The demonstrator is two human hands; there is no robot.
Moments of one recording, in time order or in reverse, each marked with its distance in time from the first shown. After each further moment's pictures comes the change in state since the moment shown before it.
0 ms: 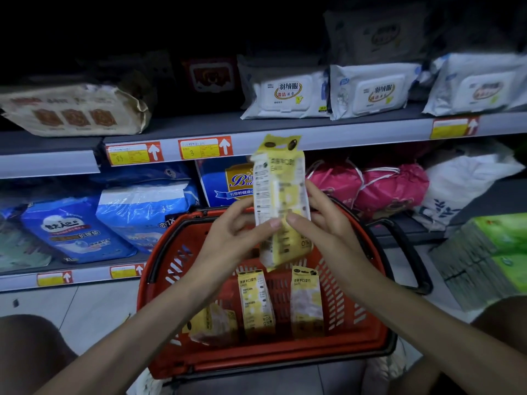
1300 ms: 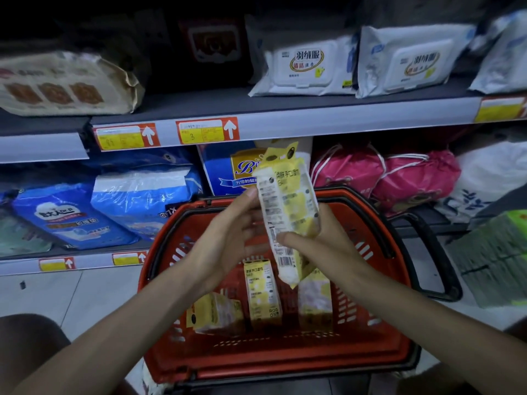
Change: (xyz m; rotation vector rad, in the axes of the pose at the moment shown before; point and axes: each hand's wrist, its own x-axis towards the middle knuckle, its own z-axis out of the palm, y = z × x) left_hand 0.041 -0.031 -0.028 -0.225 -0.129 -0.252; right_hand 0.031 0.038 0.010 -0.268 0.008 0.324
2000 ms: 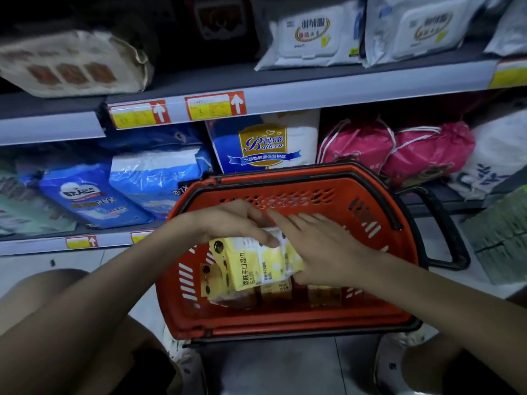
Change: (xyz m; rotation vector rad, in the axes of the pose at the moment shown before) left_hand 0.018 -0.003 -0.034 0.943 -0.258 -0.291; right_hand -0.004 0.036 0.010 -1.302 -0.350 -0.571
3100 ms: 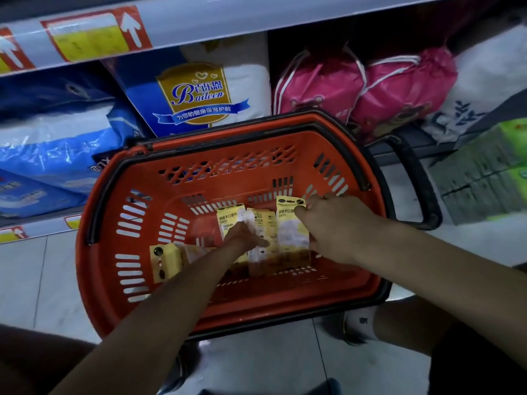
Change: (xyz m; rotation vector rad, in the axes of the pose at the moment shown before) left_hand 0.198 -0.109 0.163 -0.139 0.161 -0.509; right_hand -0.037 0.061 0.025 -0.134 -0.431 0.316
